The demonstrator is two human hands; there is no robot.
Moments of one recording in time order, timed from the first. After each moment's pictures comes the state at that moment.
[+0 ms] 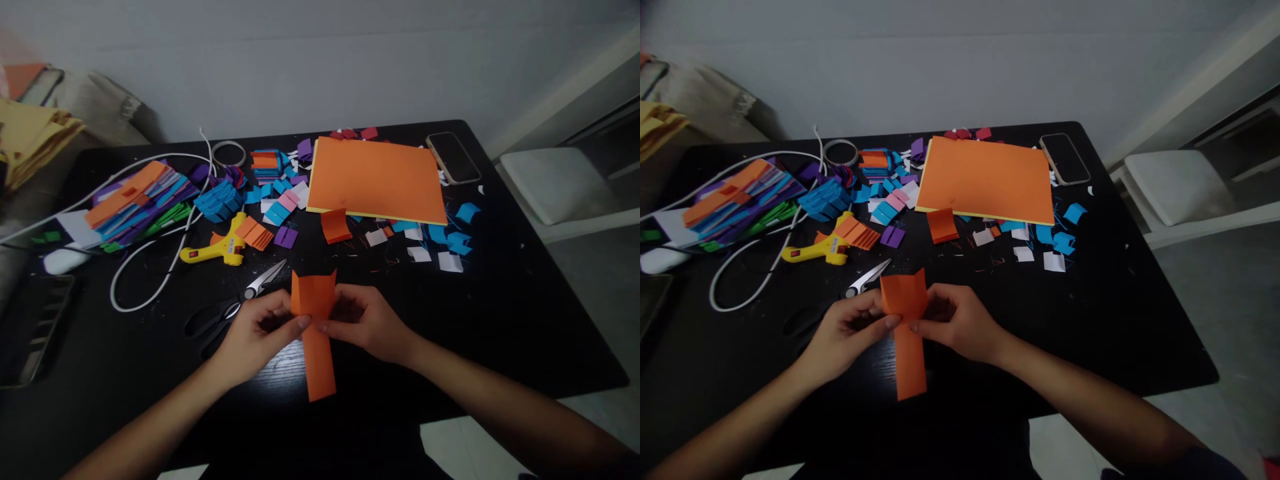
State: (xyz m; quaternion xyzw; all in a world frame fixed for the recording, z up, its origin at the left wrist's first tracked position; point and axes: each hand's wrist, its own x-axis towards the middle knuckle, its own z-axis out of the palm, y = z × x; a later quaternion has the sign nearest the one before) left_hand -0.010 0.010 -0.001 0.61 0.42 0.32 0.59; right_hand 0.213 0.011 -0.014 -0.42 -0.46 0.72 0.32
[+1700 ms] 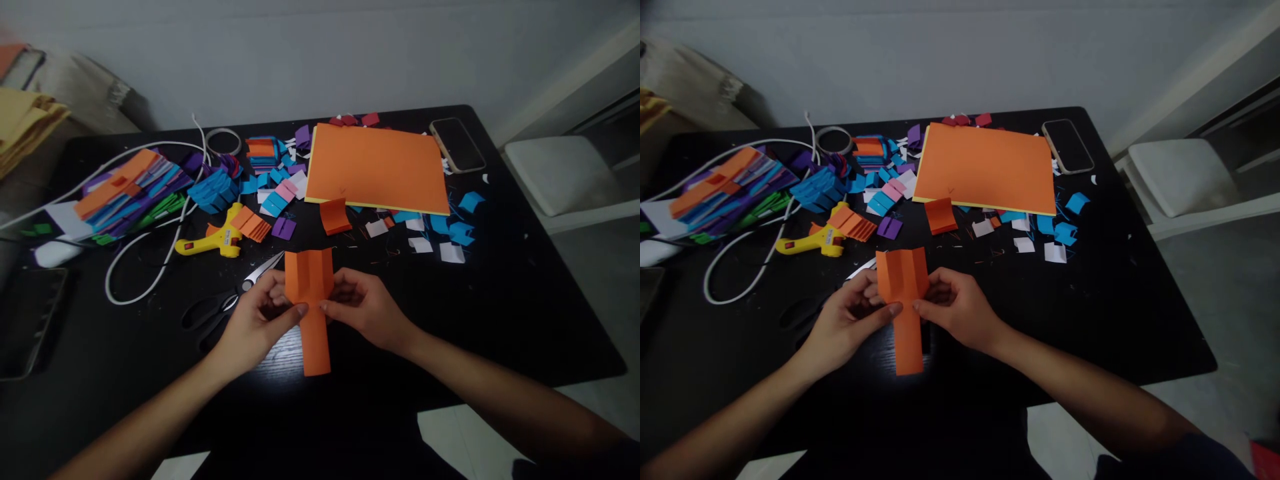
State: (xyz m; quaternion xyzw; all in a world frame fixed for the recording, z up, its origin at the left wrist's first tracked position) left_hand -0.002 0.006 -0.009 0.44 0.42 0.38 0.69; right_hand 0.211 0.015 -0.009 -0.45 -0.40 0.72 0.35
